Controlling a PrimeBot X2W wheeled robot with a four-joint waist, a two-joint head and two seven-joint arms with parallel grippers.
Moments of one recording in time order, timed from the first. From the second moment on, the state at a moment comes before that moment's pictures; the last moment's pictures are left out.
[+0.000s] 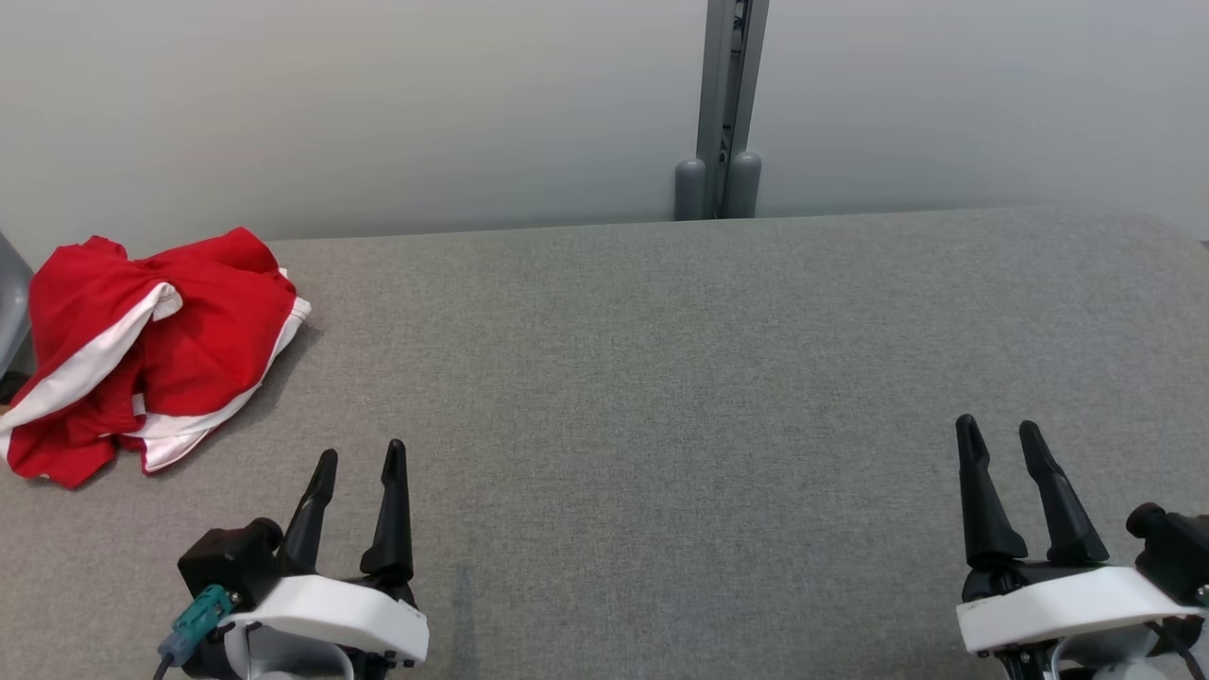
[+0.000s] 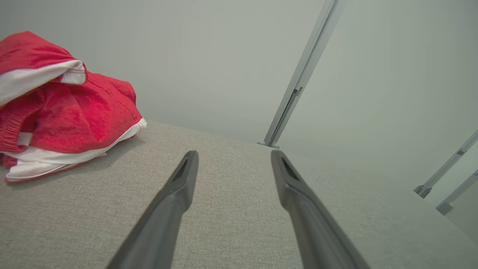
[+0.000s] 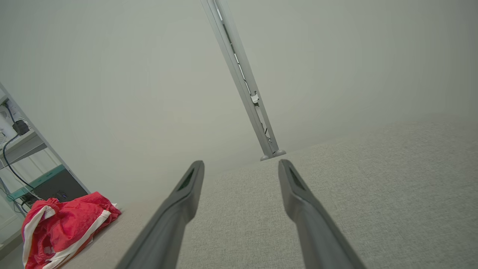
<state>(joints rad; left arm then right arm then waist) -0.06 0.04 -0.12 0.22 -0.46 0.01 -0.17 -0.03 -0.04 0.03 0.10 0.48 0.13 -0.17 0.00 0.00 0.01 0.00</state>
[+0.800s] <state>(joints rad) -0.05 0.05 -0.12 0.29 -0.27 0.04 -0.23 -0.02 -0.04 0.05 0.10 0.27 0.13 -0.22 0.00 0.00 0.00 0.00</state>
